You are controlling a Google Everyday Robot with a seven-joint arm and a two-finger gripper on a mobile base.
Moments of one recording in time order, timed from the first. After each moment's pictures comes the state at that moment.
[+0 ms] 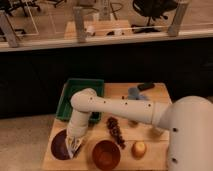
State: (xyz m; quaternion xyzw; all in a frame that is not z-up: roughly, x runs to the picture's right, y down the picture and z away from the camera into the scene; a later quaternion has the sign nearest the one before) arm -0.160 0.270 0.687 -0.31 -0.49 -0.50 0.64
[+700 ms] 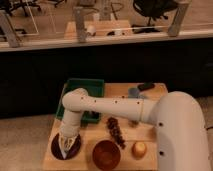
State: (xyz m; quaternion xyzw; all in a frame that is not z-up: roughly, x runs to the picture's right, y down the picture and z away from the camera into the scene) arm -0.200 0.275 0.688 -0.31 -0.50 -0.52 0.62
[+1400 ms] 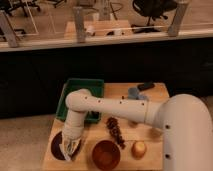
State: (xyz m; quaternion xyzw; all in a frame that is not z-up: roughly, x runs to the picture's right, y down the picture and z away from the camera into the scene) arm -0.175 0.281 0.668 -0.31 -0.53 -0.53 0.58
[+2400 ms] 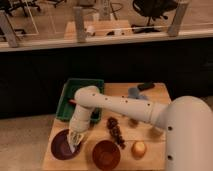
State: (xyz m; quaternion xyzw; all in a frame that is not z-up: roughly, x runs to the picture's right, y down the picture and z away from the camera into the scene) arm -0.161 0.256 0.711 -0.31 -0.49 -0.49 0.65
